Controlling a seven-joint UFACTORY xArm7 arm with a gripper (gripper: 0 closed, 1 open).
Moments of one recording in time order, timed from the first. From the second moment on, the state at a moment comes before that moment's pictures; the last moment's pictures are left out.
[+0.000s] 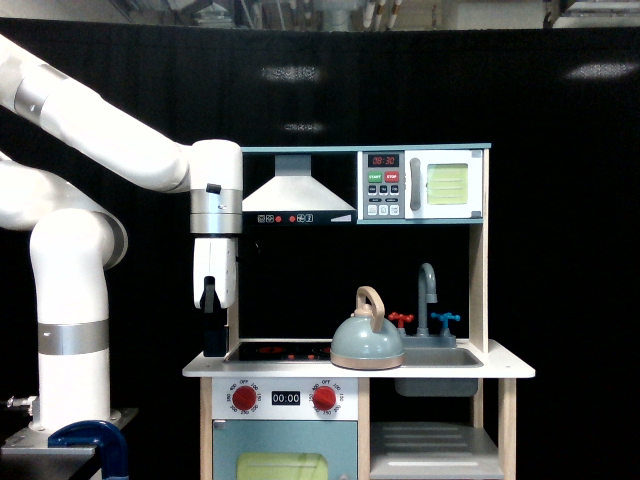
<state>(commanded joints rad) 0.00 -0.92 0.04 0.11 0.03 1.03 0.01</state>
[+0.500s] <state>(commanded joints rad) 0.06 -0.90 -0.02 0.16 0.00 1.01 -0.16</state>
